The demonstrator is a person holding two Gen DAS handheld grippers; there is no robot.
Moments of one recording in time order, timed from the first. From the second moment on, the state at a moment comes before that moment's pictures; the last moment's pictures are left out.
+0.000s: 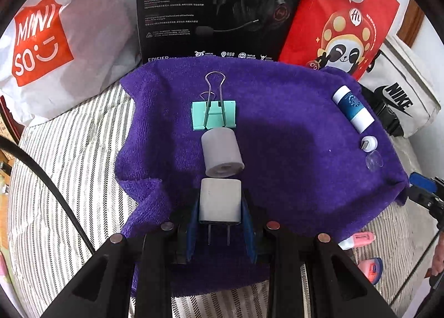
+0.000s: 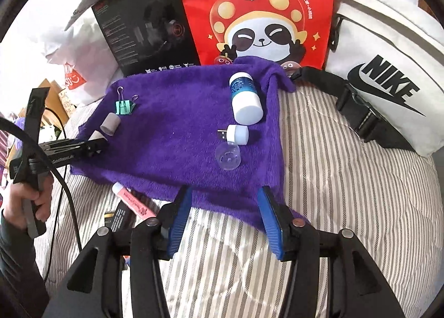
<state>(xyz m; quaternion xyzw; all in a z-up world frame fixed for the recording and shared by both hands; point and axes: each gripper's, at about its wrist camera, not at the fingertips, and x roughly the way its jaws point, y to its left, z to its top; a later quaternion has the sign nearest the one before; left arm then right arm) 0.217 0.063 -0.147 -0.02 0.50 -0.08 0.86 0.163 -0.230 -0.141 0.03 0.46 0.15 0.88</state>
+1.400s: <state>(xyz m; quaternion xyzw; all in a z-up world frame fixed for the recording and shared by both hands) 0.124 -0.020 -0.133 0.02 0.52 -0.09 0.85 0.068 -0.262 -0.125 0.08 0.45 0.15 0.88</state>
